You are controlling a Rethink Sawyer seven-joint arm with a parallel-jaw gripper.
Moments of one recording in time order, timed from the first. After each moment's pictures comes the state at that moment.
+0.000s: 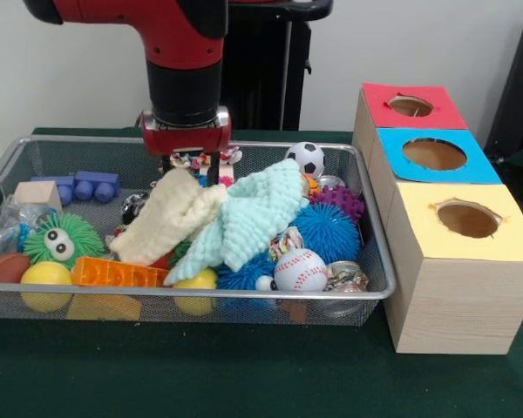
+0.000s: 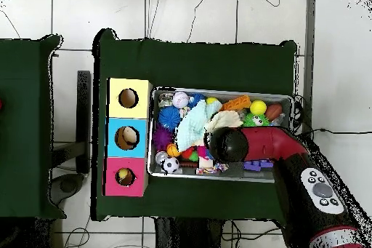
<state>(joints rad) -0.63 -0.61 0.34 1.69 -0.55 0.61 1.62</state>
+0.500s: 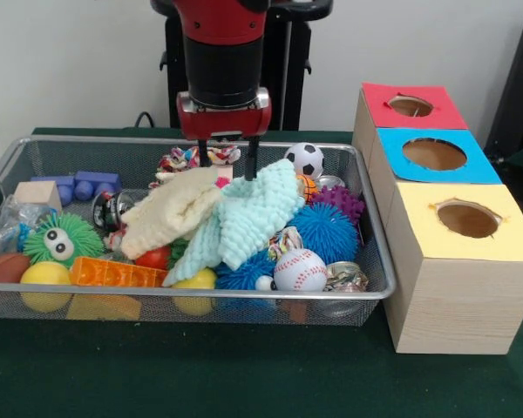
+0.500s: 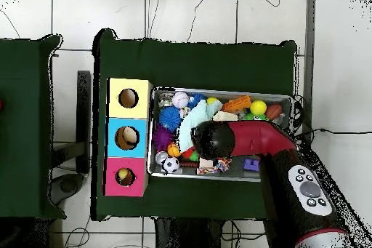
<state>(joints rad) -0.55 -0.66 0.33 1.71 -0.45 0.63 1.62</state>
